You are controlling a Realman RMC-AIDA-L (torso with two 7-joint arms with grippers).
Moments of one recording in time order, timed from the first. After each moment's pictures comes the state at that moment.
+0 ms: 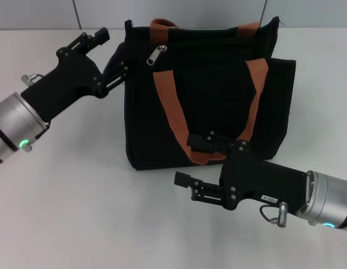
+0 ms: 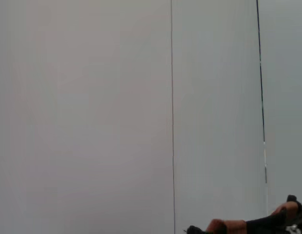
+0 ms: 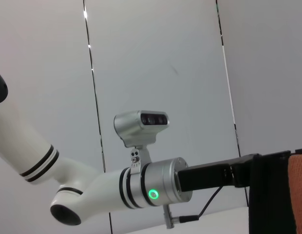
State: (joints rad) left arm -0.58 -2.08 0.42 0.18 1.64 1.47 -0.65; right arm 0.55 2.09 0.04 0.03 -2.50 -1.63 0.59
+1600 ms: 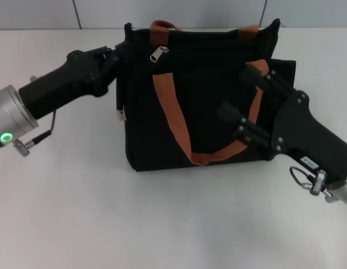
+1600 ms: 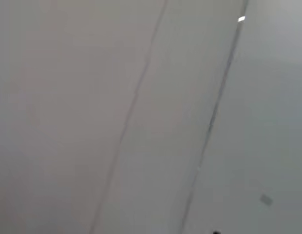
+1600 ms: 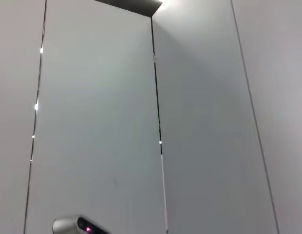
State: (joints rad) left arm -0.56 -2.07 0.57 0.35 1.63 1.61 -1.19; right arm 0.48 2.08 0.34 0.08 -2.50 -1.80 0.46
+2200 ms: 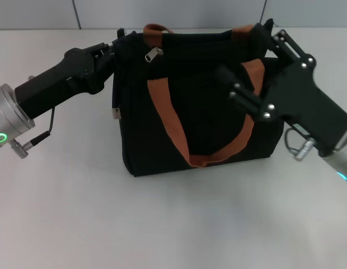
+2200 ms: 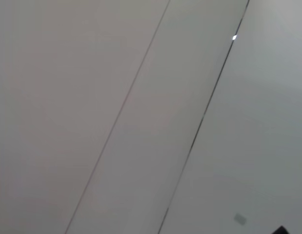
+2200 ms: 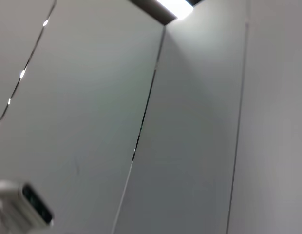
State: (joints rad) left arm -0.55 -2.07 0.57 0.35 1.61 1.66 -1.26; right arm 0.53 2.09 0.45 0.09 -2.50 -1.75 0.15
